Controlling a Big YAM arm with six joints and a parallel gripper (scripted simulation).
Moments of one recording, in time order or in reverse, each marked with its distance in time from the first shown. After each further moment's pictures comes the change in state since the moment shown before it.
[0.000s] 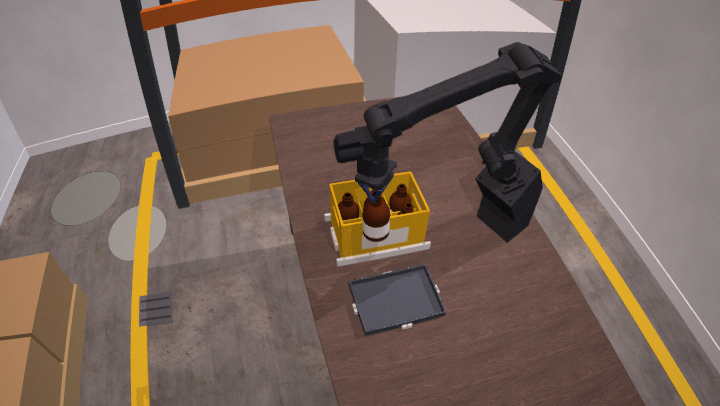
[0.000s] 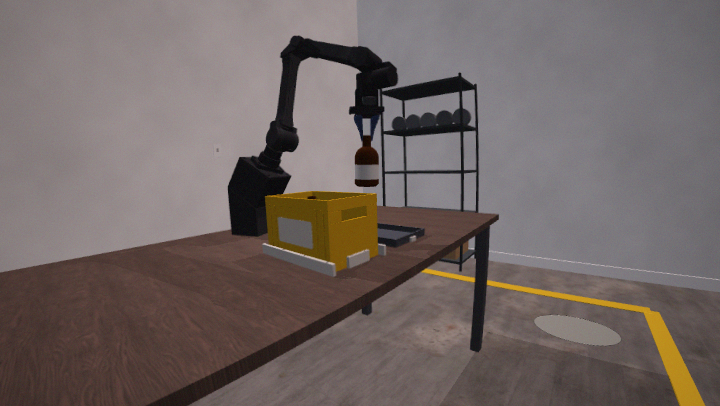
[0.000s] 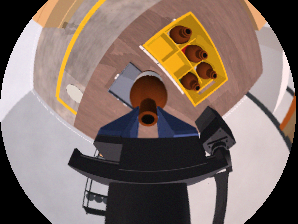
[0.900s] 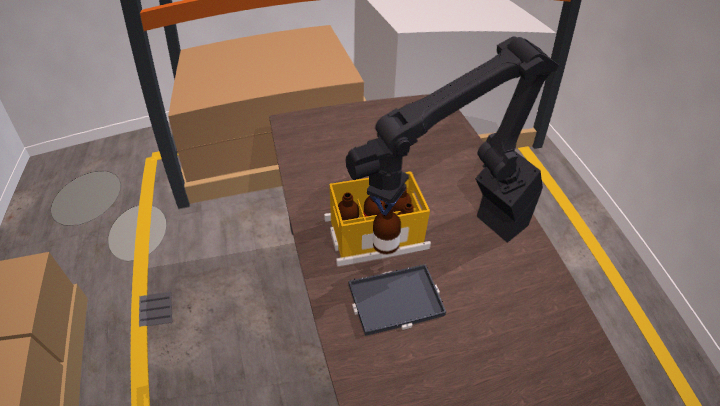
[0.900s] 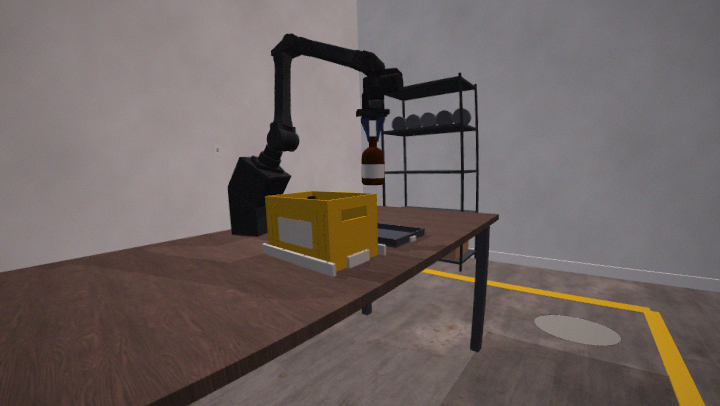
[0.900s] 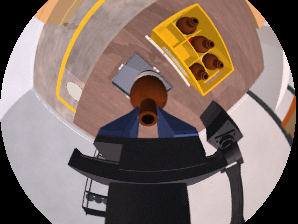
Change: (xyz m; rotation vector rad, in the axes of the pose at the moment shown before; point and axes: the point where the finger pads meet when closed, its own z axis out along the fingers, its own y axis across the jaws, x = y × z) arm 0.047 0.025 -0.001 -0.001 -0.005 0.000
